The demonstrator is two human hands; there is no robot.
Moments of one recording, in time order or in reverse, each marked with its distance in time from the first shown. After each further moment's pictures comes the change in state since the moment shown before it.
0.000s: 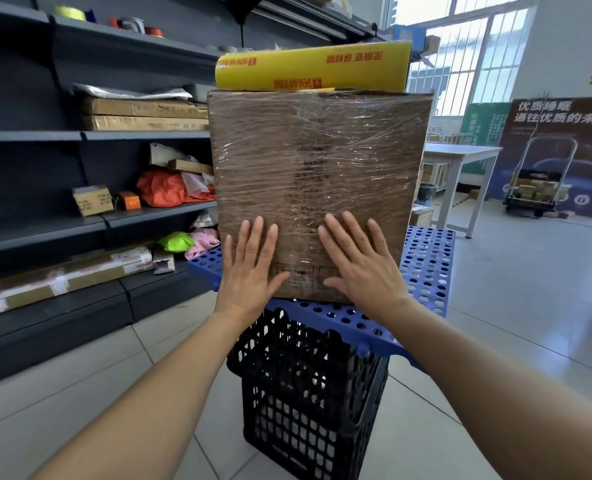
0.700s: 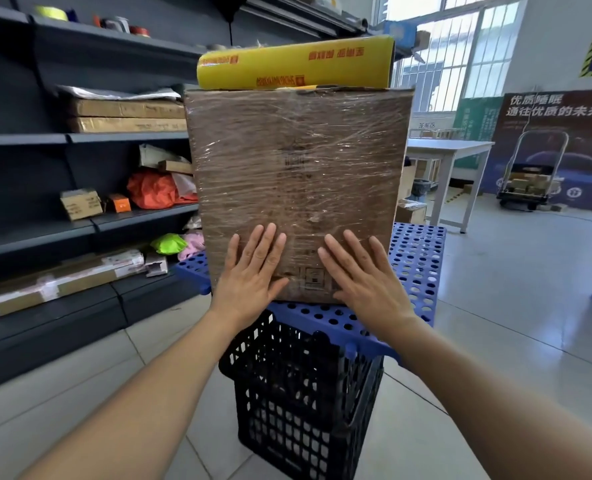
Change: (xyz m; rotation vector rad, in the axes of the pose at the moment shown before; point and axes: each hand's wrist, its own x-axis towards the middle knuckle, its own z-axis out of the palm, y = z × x) left_hand 0.006 0.008 0.016 0.179 0.093 0.243; right_hand -0.035 0.010 0.005 -0.005 -0.051 -0.034
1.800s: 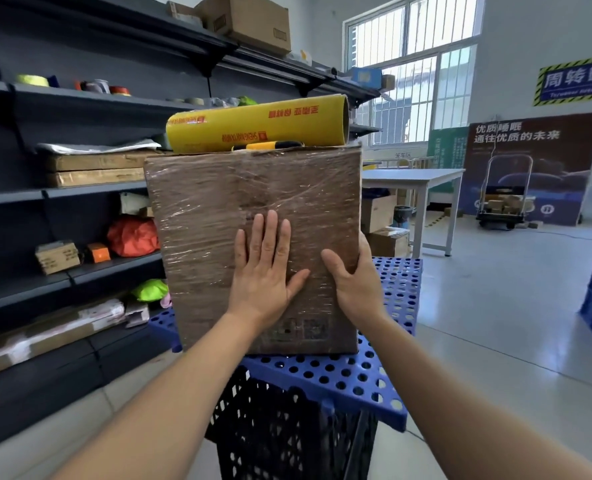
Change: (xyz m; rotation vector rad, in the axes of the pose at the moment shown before) left_hand 0.110 0.035 -0.018 -0.067 0.049 -0.111; right_hand 0.059 0.041 -0.031 1.460 0.210 0.978
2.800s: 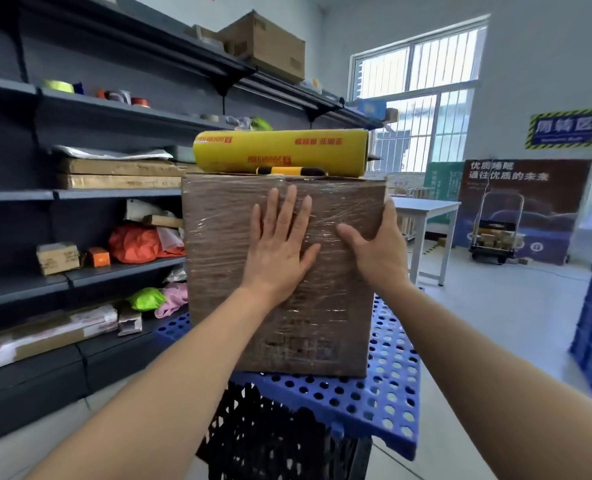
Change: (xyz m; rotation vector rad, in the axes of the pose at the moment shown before) left_hand 0.056 -0.021 -0.034 -0.064 0.025 -0.046; right_hand 0.040 -0.077 -0.001 -0.364 0.106 -0.159
